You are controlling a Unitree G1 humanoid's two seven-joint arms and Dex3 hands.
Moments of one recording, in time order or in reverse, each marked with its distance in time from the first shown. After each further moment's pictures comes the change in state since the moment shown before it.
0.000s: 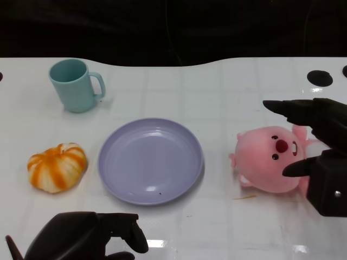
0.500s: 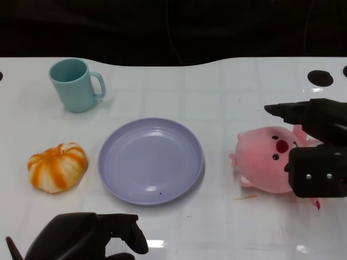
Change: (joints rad) left arm 0.004 -0.001 -0.005 -0.008 0.001 0.016 -0.002; right arm -0.164 0.007 0.142 0.281 -0.129 -0.036 -0.011
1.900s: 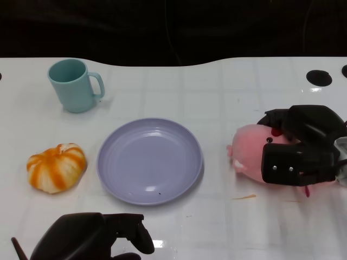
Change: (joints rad) left arm 0.004 -0.018 -0.033 -0.046 0.022 0.048 -0.003; right arm -0.302 0.199 0.177 0.857 -0.041 -0.294 -0.553
